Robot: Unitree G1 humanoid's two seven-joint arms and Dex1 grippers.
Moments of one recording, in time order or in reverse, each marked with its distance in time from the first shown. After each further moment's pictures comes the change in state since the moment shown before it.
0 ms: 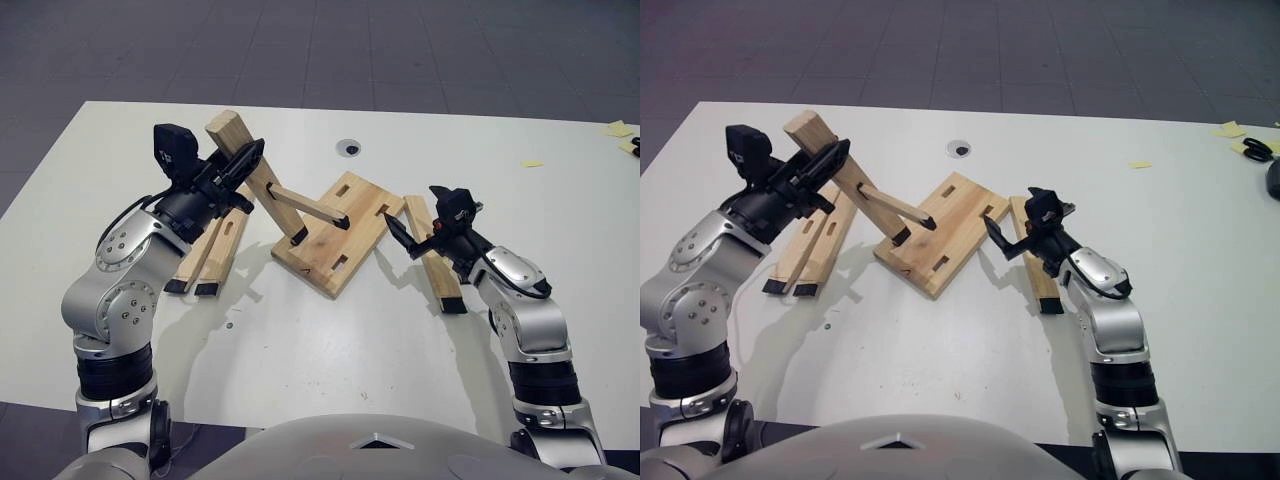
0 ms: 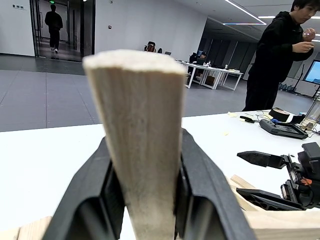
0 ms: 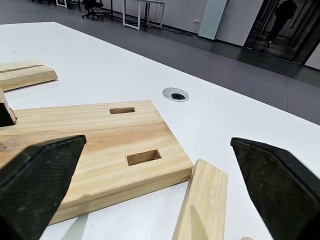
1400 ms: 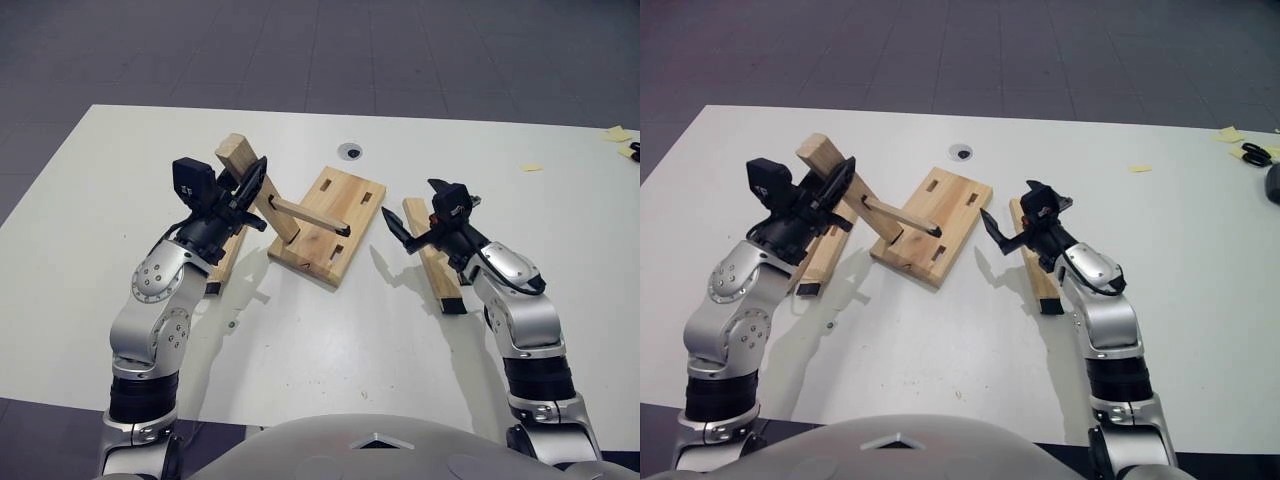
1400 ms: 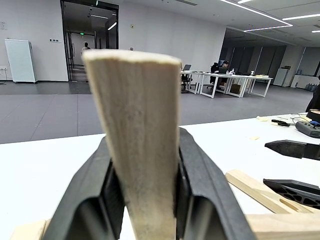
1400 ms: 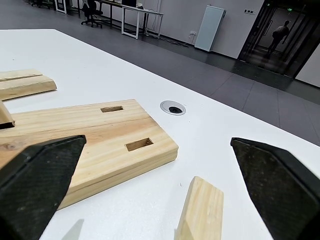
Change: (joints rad) left arm 0.153 -0.079 -0.153 0.037 0.231 -0.313 0.033; right arm -0.024 0.014 0.014 0.018 -0.029 -0.033 -0.023
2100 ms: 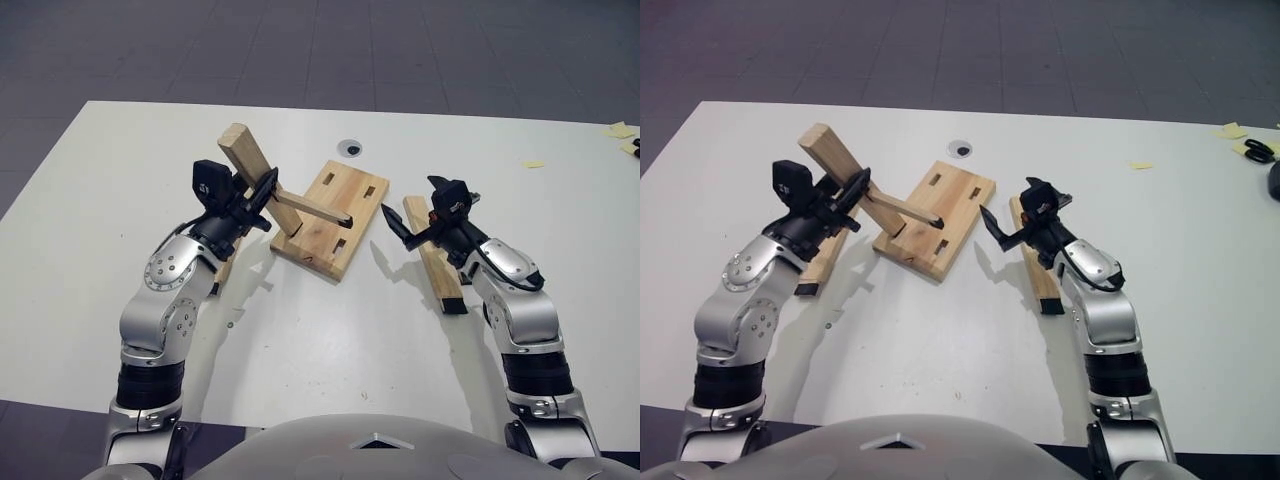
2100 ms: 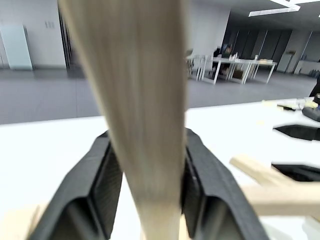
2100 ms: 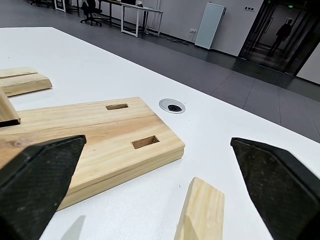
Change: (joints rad) left arm -0.064 -0.014 -0.008 0.059 0.019 0.092 0.018; right arm -0.021 0.004 0.000 0.020 -0.002 -0.006 0.002
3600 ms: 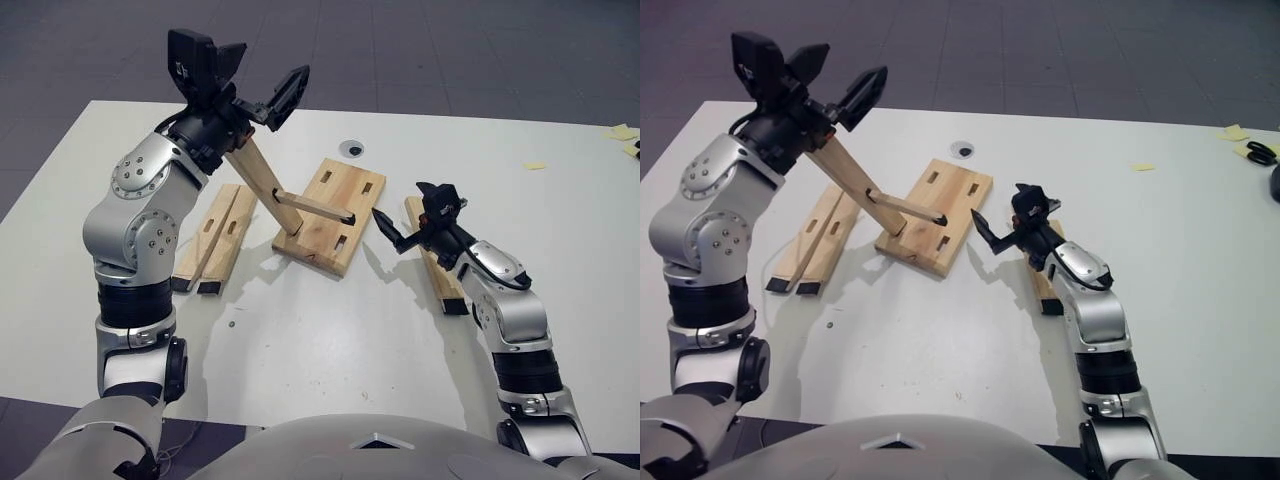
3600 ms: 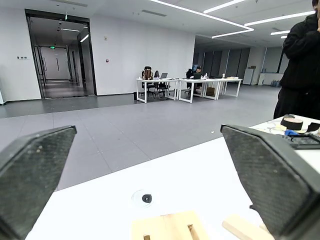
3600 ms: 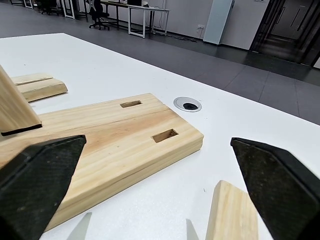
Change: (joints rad) left arm -0.432 0.035 0.060 0.130 -0.113 0.140 -0.072; right arm -0.008 0.038 0.020 0.029 0.028 0.011 -0.003
